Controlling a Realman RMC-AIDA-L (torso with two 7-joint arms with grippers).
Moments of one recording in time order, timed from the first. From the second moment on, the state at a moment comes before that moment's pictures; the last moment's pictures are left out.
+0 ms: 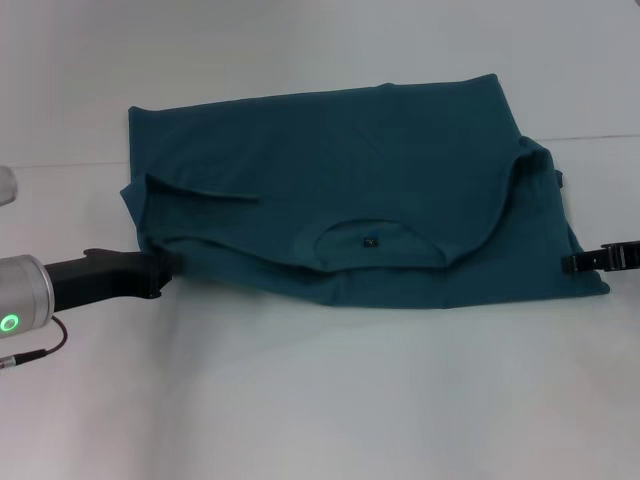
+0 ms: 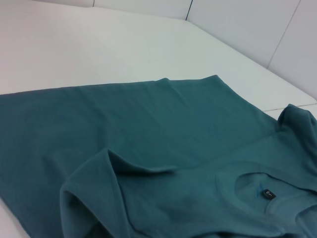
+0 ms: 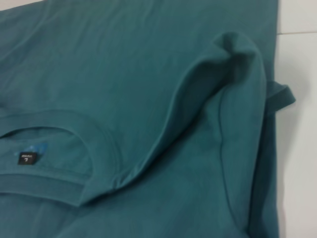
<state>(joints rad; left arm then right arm) -0.46 -2.16 0.94 0.95 2.07 1.07 -1.95 0.62 1.96 -0.65 -0.75 -2.53 -1.14 2.26</state>
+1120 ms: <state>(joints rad) -0.47 -2.16 0.94 0.95 2.09 1.07 -1.95 0.66 1.95 -0.67 -0.64 -2.59 -1.05 2.26</state>
